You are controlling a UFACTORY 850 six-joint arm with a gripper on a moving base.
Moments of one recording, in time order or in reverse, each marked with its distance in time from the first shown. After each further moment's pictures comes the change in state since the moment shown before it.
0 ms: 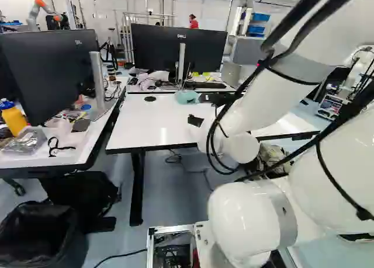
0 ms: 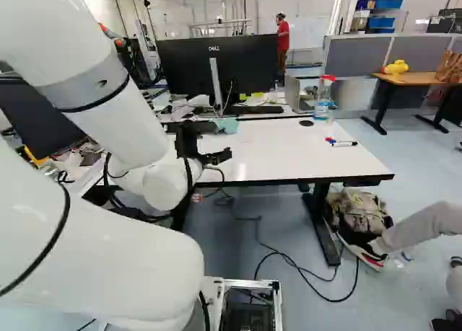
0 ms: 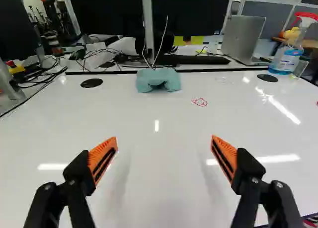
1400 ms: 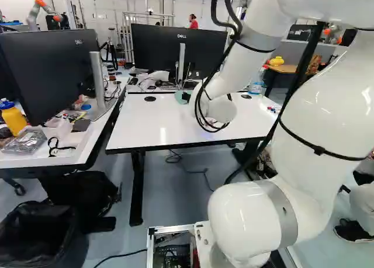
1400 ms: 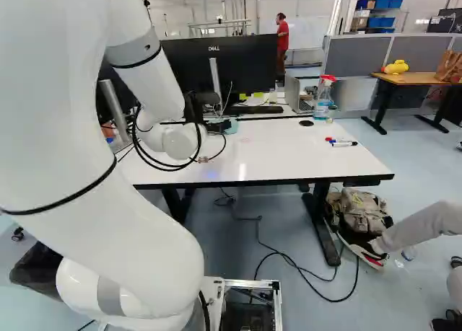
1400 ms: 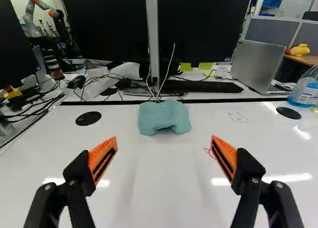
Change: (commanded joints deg) arm 1.7 -18.2 -22.5 0.0 0.0 0.0
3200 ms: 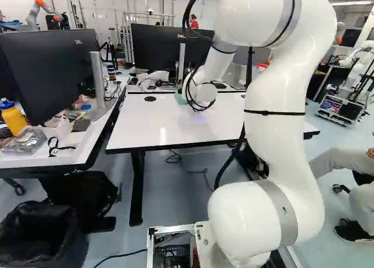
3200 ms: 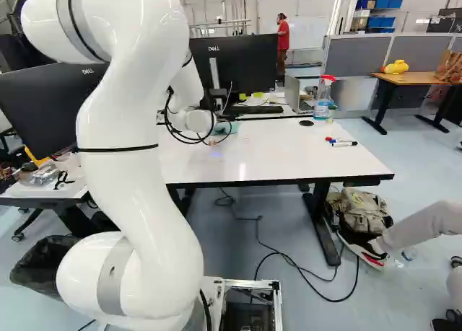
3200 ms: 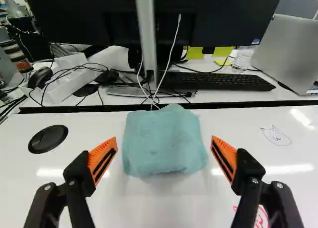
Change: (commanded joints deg) arm -0.3 -24.5 -28.4 0.0 -11.6 0.0
